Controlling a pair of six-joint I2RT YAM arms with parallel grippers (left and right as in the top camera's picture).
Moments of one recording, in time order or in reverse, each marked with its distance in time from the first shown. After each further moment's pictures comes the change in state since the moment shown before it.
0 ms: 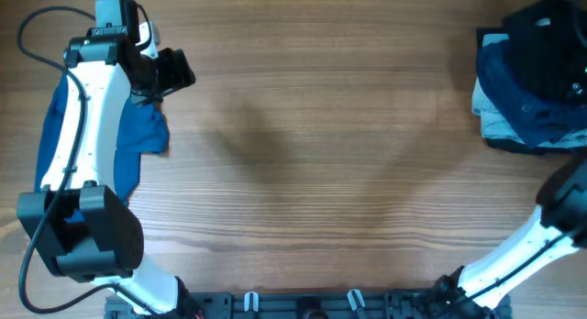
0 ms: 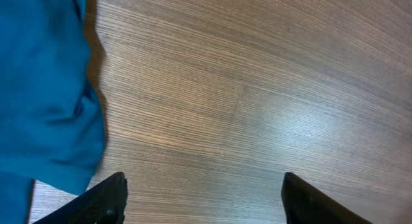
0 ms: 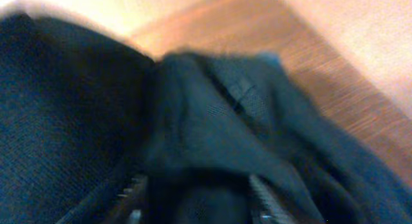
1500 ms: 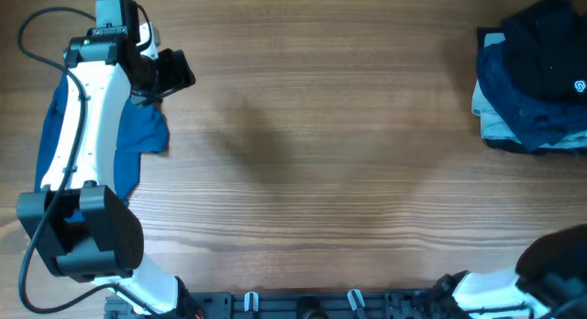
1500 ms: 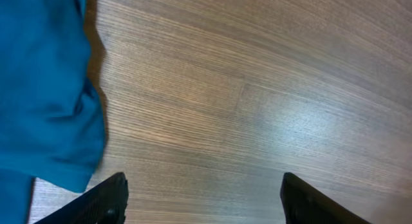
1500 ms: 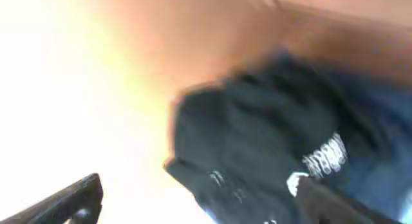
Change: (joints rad) left arm 0.000 0.000 0.000 -0.005 0.000 0.000; right arm -0.080 -0.451 -0.016 -0.343 -0.186 0.537
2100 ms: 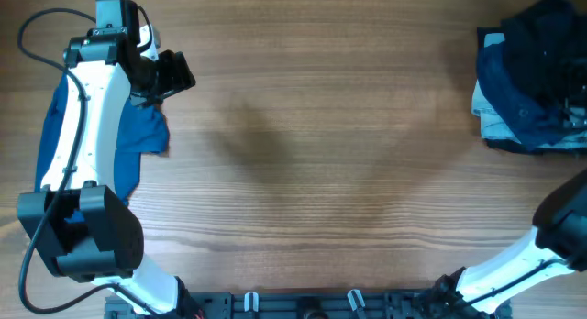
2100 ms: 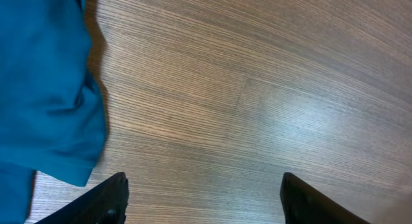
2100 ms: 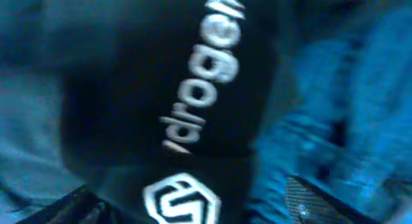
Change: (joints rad) left arm 0.000 0.000 0.001 -0.021 0.000 0.000; right arm 0.062 0.306 -0.008 -0.181 0.169 0.357
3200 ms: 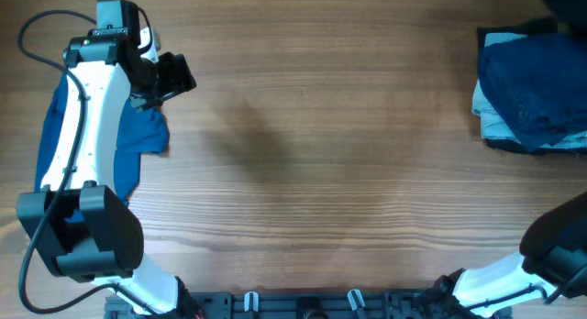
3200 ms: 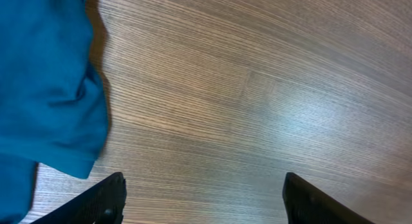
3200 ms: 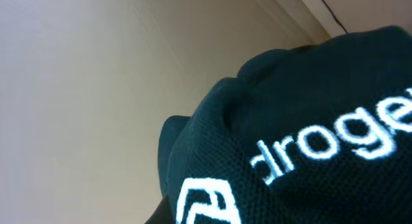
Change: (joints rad) left arm 0.000 0.000 0.000 -0.023 -0.003 0.000; right arm 0.045 -0.185 -0.016 0.724 -0.069 0.065
